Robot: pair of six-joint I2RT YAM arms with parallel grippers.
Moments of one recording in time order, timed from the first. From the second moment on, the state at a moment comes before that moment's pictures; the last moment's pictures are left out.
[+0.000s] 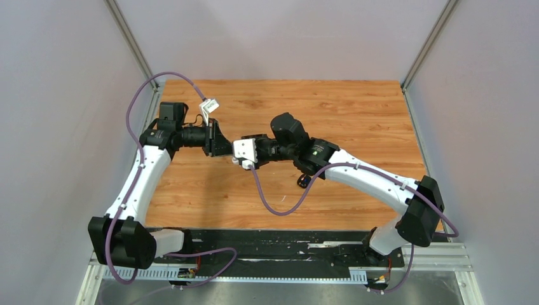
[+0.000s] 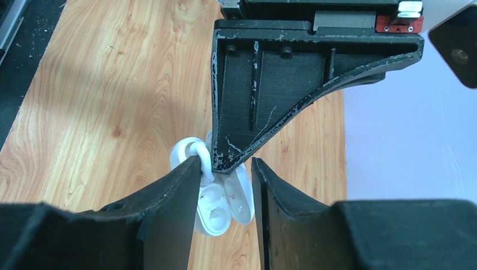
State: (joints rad) left arm -0.11 1.23 1.14 -0.70 1.11 0.00; right arm 0.96 1.52 1.34 -0.18 -0.43 -0.83
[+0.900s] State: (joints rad) left arm -0.11 1.19 1.14 -0.82 1.08 0.33; right arm 0.73 1.53 1.46 -0.32 -0.72 -0.51
